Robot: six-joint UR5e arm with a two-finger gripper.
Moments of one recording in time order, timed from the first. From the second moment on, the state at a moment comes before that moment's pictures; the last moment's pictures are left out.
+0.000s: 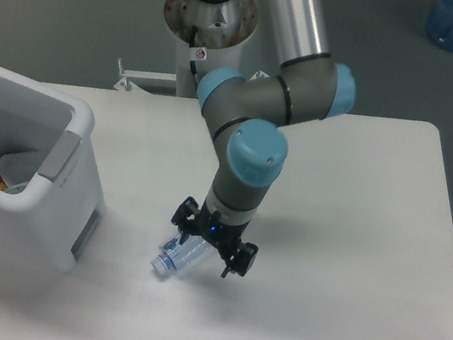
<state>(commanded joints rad) 2.35 -2.05 -1.64 -0.95 1.40 0.89</state>
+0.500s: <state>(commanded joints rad) 2.31 -2.08 -1.68 -0.98 1.47 0.89</state>
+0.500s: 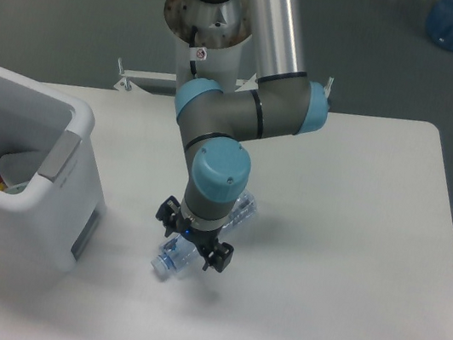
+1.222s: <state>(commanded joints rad) 2.31 -2.12 -1.61 -0.98 1.50 0.88</state>
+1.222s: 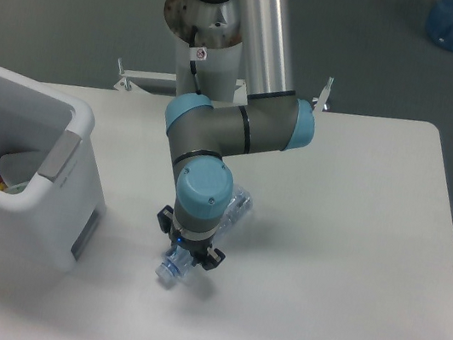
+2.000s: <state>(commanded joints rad) 2.39 -1.89 -1.47 -0.98 1.16 0.75</state>
